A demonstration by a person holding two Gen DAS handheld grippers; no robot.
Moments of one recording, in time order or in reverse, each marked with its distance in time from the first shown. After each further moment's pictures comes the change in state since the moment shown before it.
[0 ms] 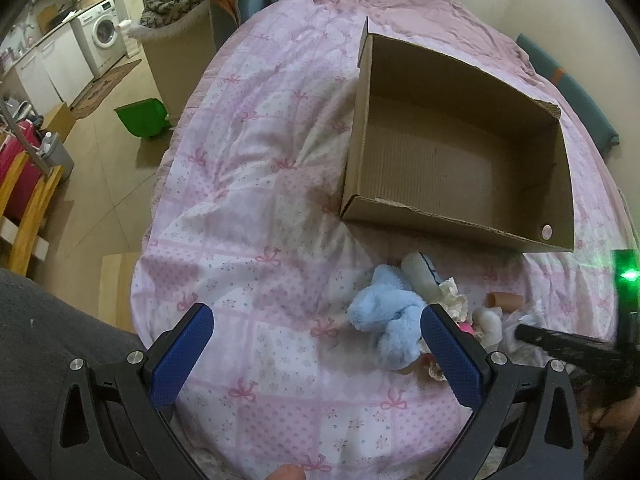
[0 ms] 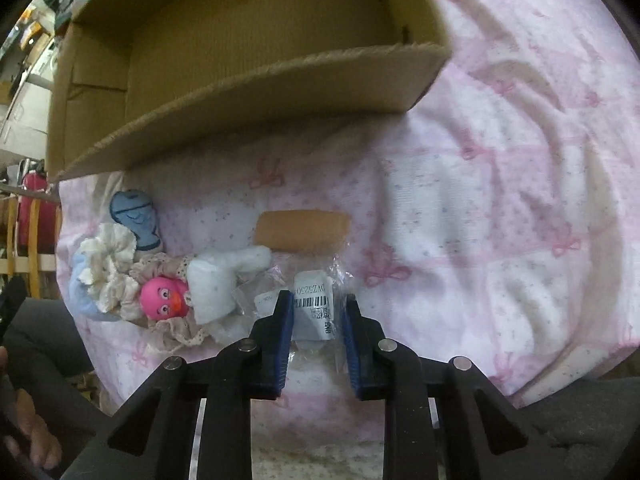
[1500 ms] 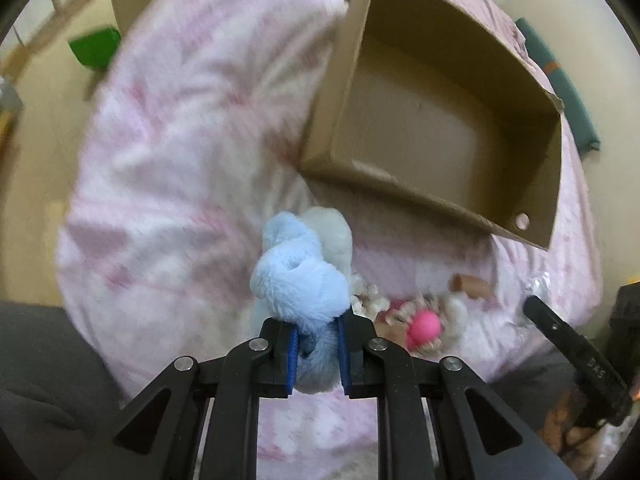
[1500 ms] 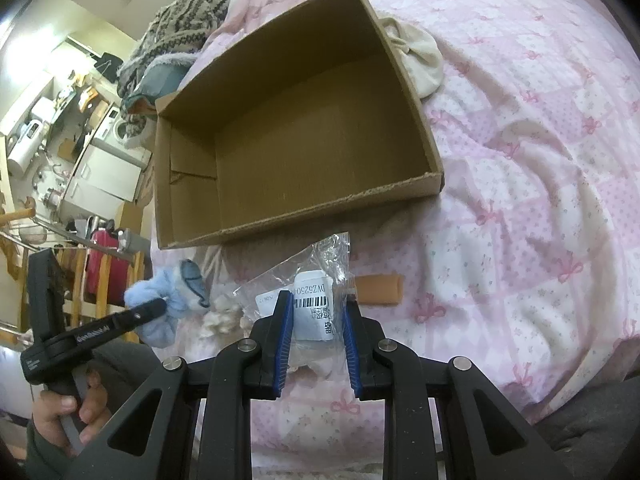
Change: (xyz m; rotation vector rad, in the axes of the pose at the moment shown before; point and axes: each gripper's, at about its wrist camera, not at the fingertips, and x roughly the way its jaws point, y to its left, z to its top) left arm 0.042 0.015 0.021 -0.088 0.276 -0.227; right arm -0.054 -0.002 -0.008 0.032 -0.231 0.244
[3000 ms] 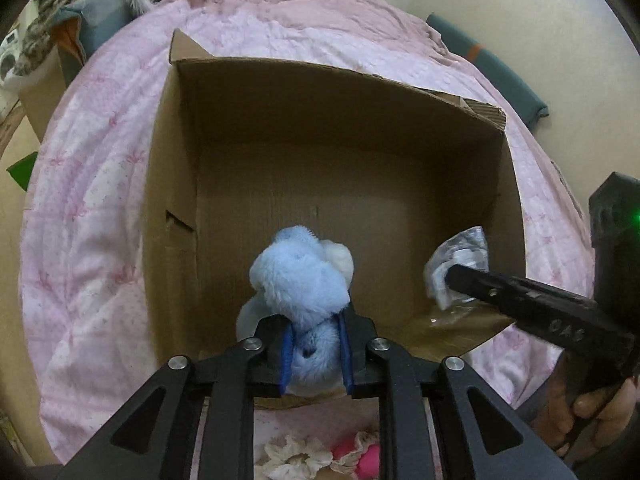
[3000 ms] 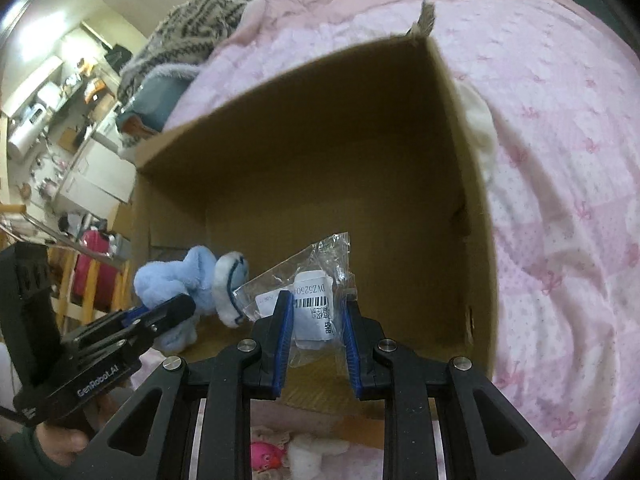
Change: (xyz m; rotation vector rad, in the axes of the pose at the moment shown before) left arm 0.027 -0.093 0.078 0.324 -0.211 -0.047; right arm 0.048 0.020 0.101 -0.110 -0.038 -0.052
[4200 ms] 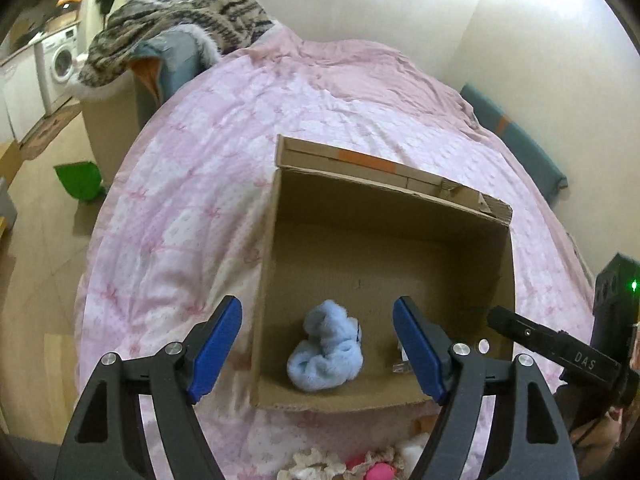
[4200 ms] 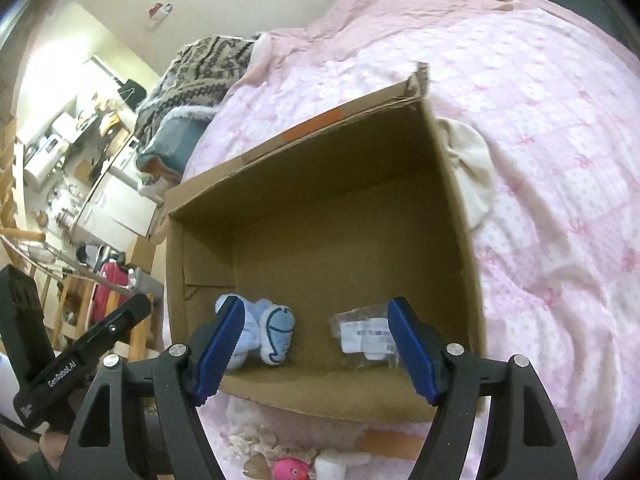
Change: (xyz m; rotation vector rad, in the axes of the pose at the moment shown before) left arm -0.077 0.031 0.003 -0.136 -0.238 0.097; right arm -0.041 -0.008 0.000 0.078 -0.150 0.092
